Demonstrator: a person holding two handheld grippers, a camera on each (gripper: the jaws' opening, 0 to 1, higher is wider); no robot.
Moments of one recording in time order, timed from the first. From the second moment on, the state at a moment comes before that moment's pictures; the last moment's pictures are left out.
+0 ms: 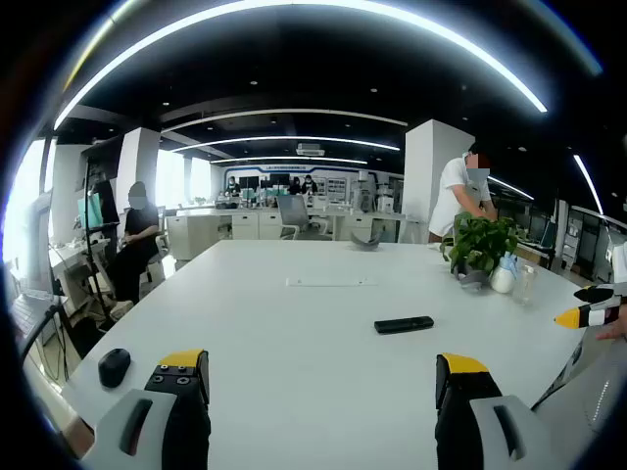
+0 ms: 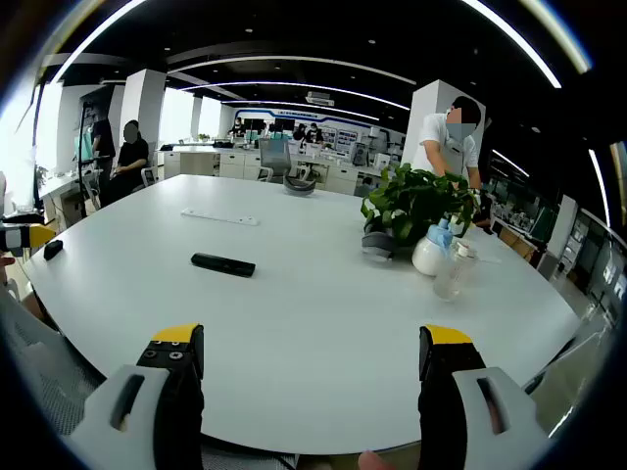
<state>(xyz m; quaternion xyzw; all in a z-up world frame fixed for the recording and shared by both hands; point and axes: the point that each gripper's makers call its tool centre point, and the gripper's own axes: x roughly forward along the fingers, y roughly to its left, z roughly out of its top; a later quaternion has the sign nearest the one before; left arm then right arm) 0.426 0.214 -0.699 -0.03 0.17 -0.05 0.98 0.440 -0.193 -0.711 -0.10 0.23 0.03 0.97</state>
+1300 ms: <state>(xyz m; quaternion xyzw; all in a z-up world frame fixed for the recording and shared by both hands) 0.424 0.224 -0.708 -0.03 0.19 -0.03 0.98 0.435 -0.189 -0.720 -0.10 0.26 0.05 0.96</state>
